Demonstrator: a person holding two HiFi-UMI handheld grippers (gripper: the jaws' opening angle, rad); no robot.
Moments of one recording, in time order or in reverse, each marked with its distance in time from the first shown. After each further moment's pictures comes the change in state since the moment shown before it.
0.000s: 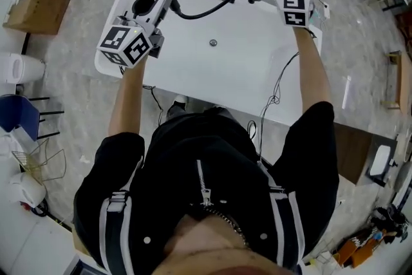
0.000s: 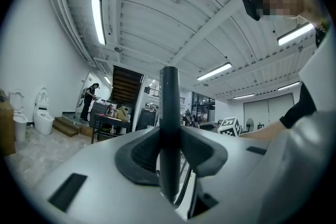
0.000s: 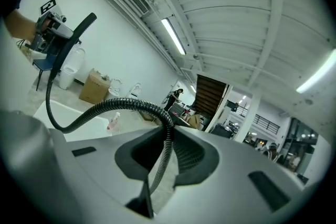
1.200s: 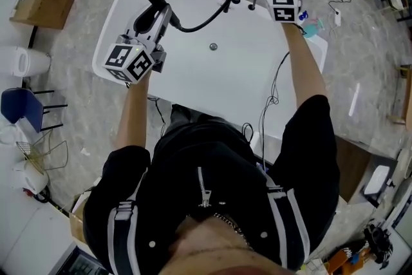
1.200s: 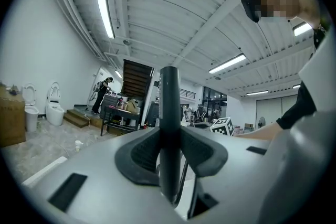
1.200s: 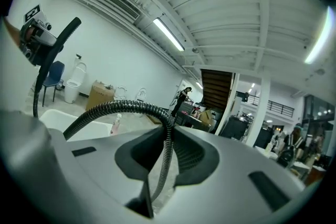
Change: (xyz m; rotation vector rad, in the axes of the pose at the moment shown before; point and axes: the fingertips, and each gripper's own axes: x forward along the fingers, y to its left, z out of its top) left arm 0.066 -0.007 -0.062 -0.038 0.065 0.131; right arm 0.098 -0.016 -0.072 0.145 -0.032 0.125
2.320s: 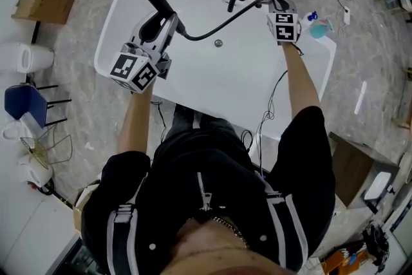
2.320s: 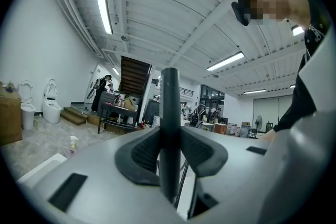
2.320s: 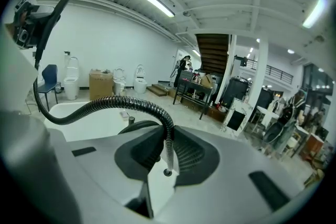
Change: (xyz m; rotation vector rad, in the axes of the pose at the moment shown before) left arm 0.016 -0.002 -0.035 -0.005 0.025 -0.024; right arm -0.002 0.040 -0.188 0.184 0.322 0.048
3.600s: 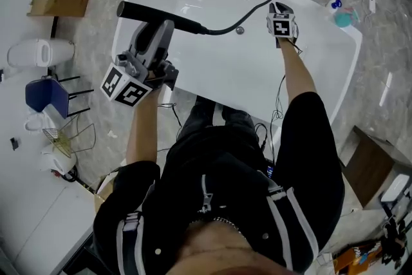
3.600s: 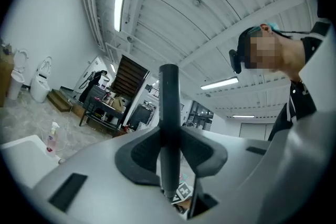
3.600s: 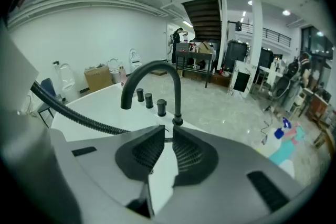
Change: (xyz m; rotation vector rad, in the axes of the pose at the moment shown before) left arm -0.026 -0.025 0.036 -0.206 -0.114 -0.132; right arm 0.057 0.084 -0.150 0.231 0.258 0.057
